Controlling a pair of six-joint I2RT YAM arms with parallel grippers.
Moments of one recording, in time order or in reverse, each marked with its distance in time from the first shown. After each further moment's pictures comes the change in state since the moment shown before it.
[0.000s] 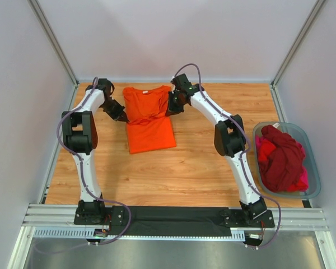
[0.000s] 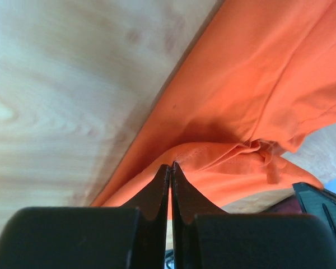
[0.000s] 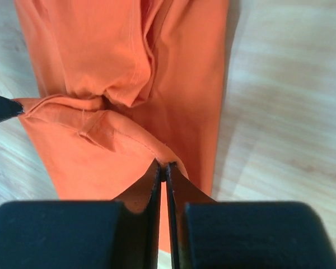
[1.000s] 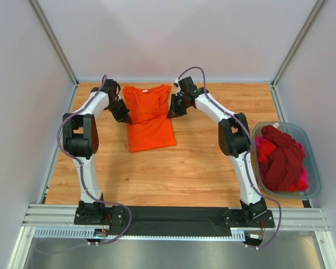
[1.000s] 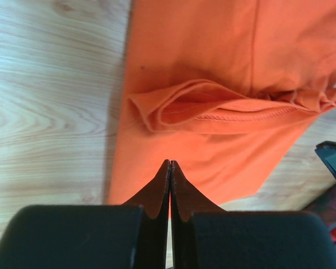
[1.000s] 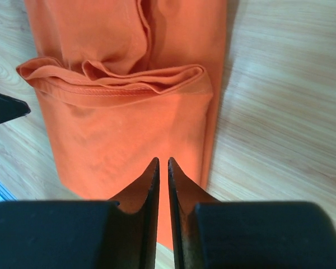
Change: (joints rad) left arm -0.063 -0.076 -0.088 0.097 0.000 0.190; right arm -0.039 -0.063 -0.184 0.143 -0.121 -0.018
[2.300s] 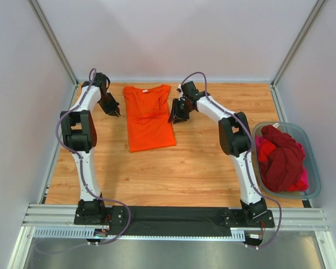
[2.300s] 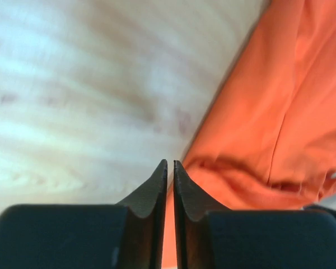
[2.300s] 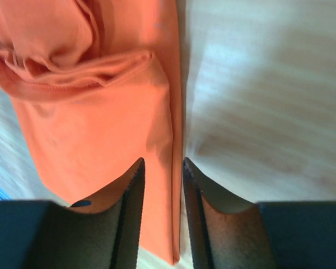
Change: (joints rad) left arm 0.095 0.188 0.286 -0.071 -0.153 0.014; right arm -0.018 0.019 -0.071 0.045 -0.010 0.028
